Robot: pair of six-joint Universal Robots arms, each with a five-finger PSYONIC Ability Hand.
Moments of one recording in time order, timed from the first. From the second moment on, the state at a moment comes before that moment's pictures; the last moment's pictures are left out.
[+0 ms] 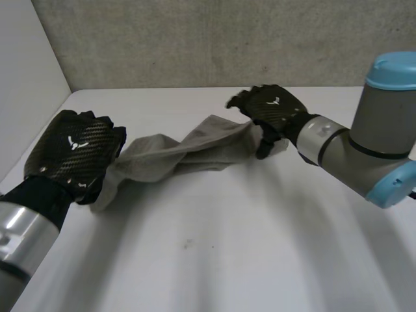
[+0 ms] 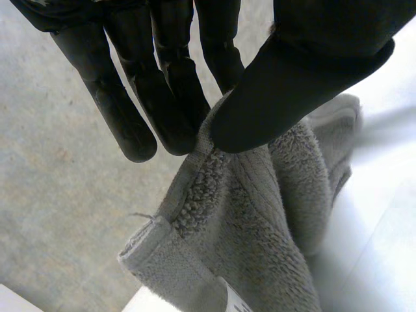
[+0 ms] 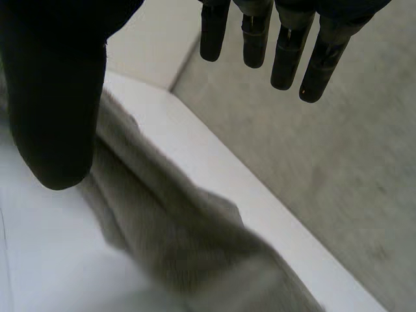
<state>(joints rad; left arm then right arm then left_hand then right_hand) 4.31 -1.25 -2.02 3.30 -1.43 3.64 1.98 -1.01 1.13 0.04 1.12 2.77 1.17 1.22 1.22 1.22 1.03 0.25 0.25 0.24 0.26 0.08</state>
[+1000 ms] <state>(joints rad) 4.41 -1.06 -1.99 3.21 -1.44 3.64 1.96 -0.66 1.04 -0.17 1.26 2.95 1.17 1.22 1.22 1.22 1.03 0.80 0.68 0.69 0.69 0.48</state>
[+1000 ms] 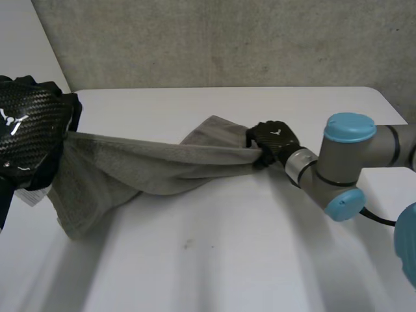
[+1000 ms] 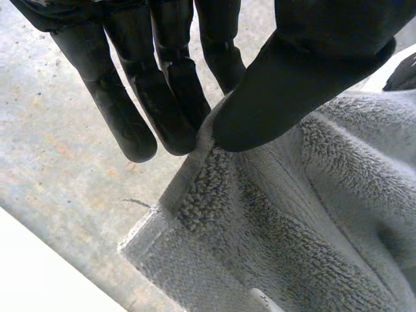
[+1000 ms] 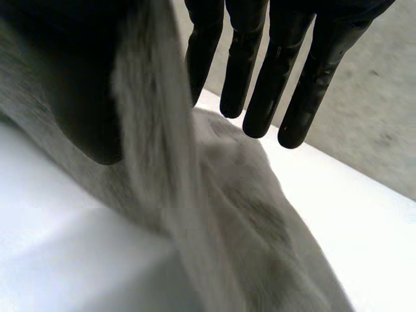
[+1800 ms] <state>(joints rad) 4.56 -1.20 -1.88 3.28 -1.43 3.62 1.64 -1.43 1.20 0.25 1.16 2.75 1.18 1.22 1.22 1.22 1.03 1.37 1.18 1.19 1.19 0.99</state>
